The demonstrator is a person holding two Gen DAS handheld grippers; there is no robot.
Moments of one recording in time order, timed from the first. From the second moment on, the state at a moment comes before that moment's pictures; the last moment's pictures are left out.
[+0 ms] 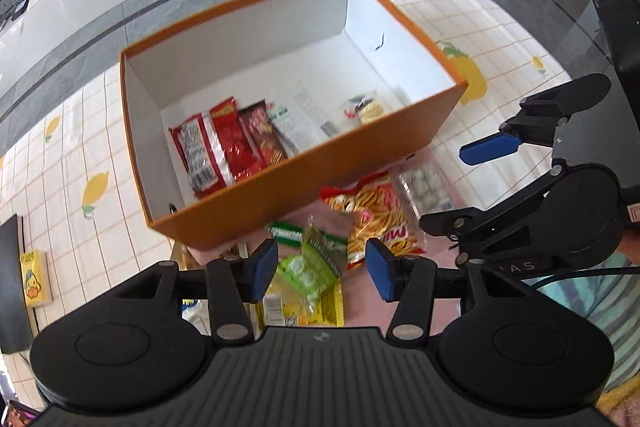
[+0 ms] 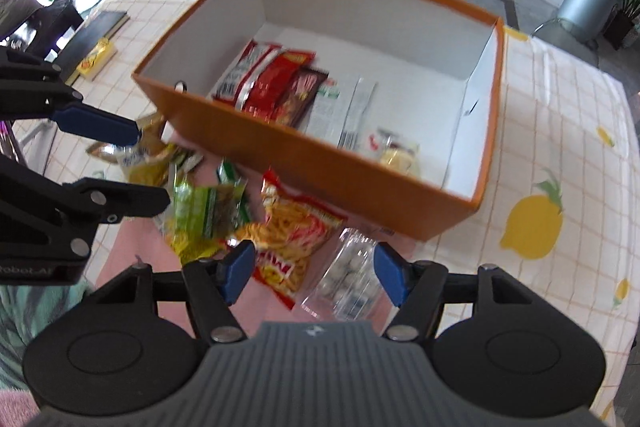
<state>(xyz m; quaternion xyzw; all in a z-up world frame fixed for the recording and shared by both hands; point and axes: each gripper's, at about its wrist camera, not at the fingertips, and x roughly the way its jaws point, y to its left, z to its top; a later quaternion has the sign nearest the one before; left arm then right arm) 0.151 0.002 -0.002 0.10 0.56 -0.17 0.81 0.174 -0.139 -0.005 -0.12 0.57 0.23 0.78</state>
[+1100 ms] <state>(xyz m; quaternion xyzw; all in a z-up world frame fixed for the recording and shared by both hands) 0.186 0.036 -0.092 0.01 0.60 -0.17 0.78 0.203 -0.114 -0.092 -0.06 0.62 0.26 0.74</state>
